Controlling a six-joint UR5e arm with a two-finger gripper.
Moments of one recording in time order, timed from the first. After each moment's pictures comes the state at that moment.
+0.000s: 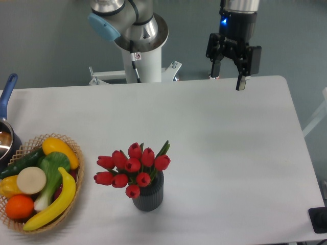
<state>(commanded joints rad) 2.90 -1.47 -1.79 -1.10 1.07 1.86</state>
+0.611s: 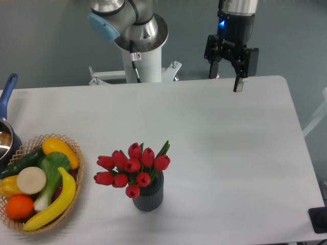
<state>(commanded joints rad) 2.89 -1.46 -1.84 -1.10 1.04 1.81</state>
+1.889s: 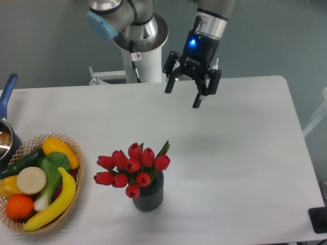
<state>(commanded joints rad) 2.79 -1.45 -2.01 -1.00 0.81 1.37</state>
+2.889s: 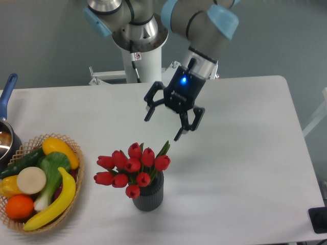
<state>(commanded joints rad) 2.67 -1.73 -1.89 -0.79 0.72 1.19</state>
